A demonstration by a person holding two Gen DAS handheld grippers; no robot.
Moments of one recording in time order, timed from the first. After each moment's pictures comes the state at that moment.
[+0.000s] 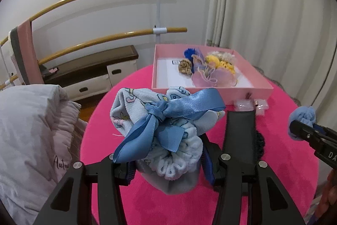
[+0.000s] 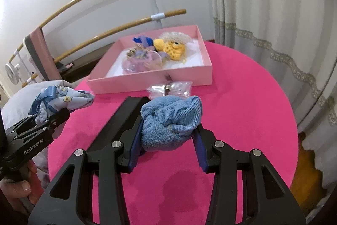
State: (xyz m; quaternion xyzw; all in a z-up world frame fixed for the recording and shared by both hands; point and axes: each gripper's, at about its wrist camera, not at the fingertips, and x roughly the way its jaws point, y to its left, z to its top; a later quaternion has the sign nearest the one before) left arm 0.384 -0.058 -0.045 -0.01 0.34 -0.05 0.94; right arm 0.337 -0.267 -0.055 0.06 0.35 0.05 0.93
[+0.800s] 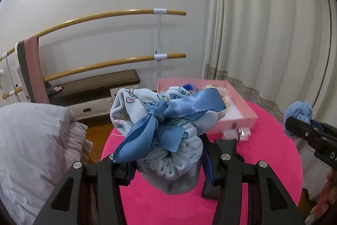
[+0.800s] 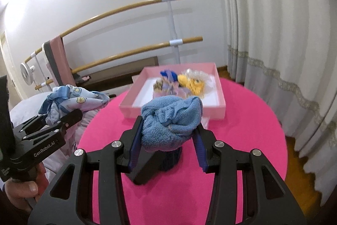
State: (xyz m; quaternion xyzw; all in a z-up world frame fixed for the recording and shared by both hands) left arm 0.310 -0.043 0.033 -0.01 0.27 -0.05 0.96; right arm 0.308 -0.242 0.019 0.03 0.27 0.09 0.96
